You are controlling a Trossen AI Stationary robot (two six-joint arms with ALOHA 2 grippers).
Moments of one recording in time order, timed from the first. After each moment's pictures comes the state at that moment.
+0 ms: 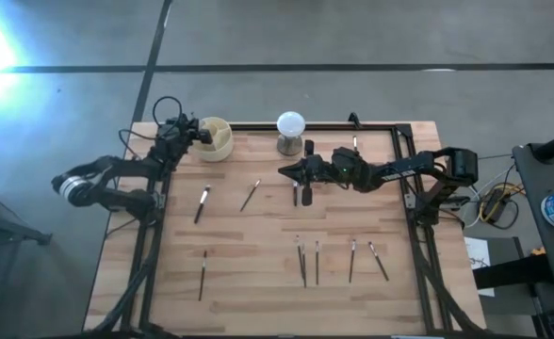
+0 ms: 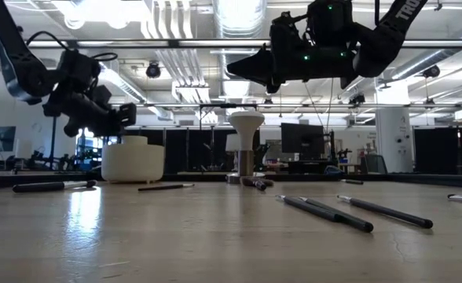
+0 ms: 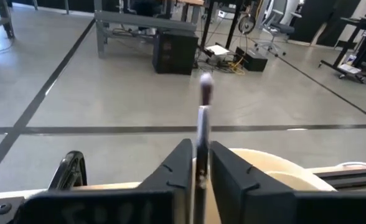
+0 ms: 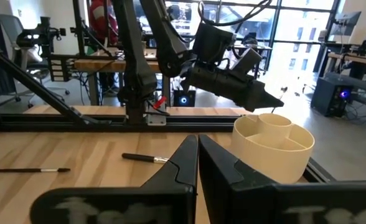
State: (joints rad) left arm 0.99 1.24 0.24 0.84 -0.30 -0.24; right arm -0.23 1.65 0.73 0.92 -0.16 -0.03
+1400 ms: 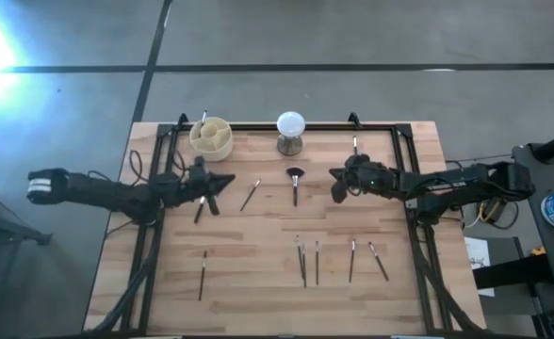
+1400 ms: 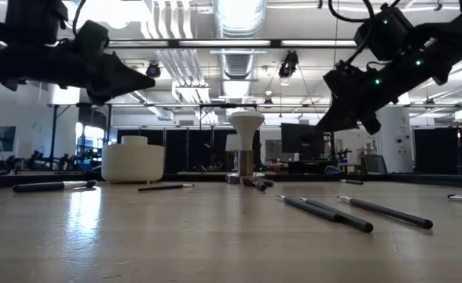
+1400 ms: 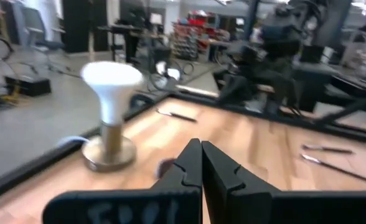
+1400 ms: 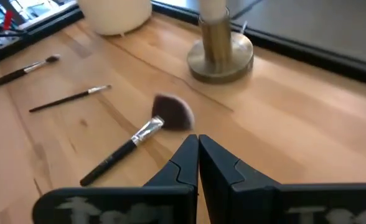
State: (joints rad) left arm 0.07 0.84 0.13 0.72 -0.29 -0.12; right arm -0.21 1.15 0.35 0.28 0.34 0.46
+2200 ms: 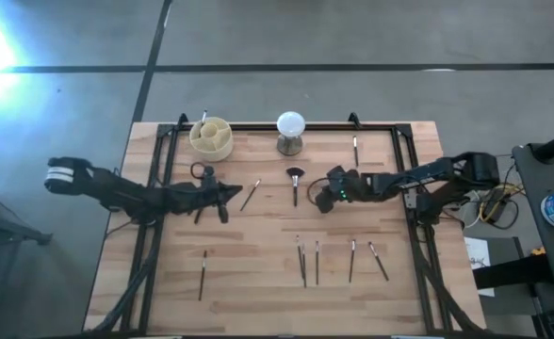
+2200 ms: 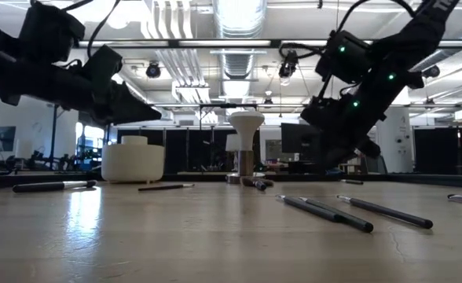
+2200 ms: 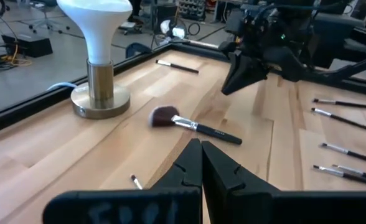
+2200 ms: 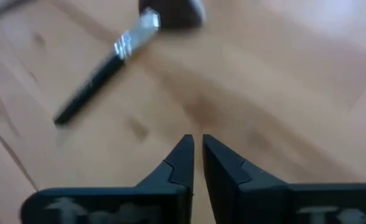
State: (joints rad) left arm 0.00 1.15 0.13 0.86 -0.37 -0.20; right arm -0.13 1.49 0.57 -0.01 0.28 0.73
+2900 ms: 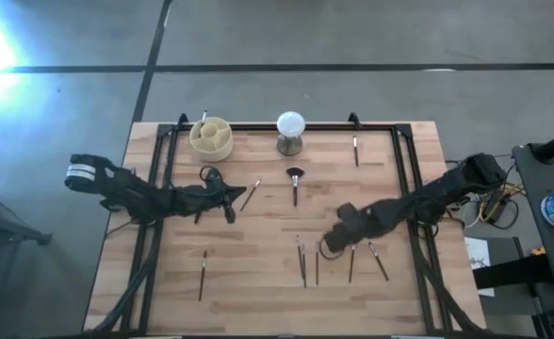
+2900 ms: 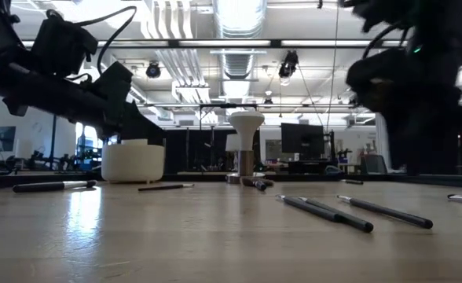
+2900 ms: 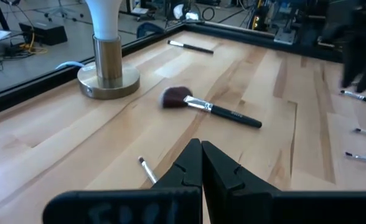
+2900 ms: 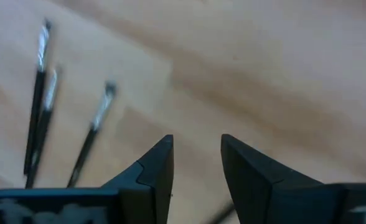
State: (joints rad) left arm 0.01 1.37 0.15 0.99 -0.42 -0.21; right arm 0.34 1.46 0.76 -0.58 0.10 1.50
